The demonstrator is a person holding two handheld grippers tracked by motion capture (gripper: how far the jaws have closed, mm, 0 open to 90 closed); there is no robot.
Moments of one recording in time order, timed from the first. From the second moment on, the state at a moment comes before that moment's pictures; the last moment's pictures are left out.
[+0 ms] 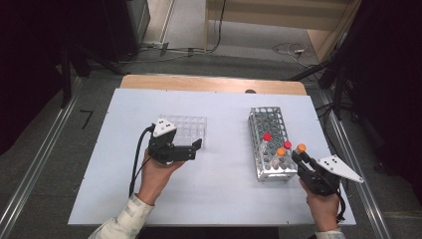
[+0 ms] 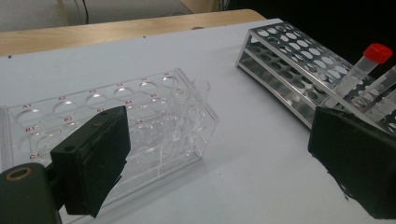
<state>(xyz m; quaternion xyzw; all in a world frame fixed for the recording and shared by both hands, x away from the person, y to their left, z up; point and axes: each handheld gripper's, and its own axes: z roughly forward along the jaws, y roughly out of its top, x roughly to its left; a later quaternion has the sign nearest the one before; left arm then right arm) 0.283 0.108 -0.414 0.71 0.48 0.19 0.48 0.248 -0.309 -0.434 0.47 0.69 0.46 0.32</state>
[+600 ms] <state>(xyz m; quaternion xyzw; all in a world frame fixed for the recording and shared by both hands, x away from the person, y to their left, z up) 0.283 0.107 -0.413 0.71 0.47 0.19 0.49 0.215 -0.306 -0.407 0.44 0.69 0.48 0.30</state>
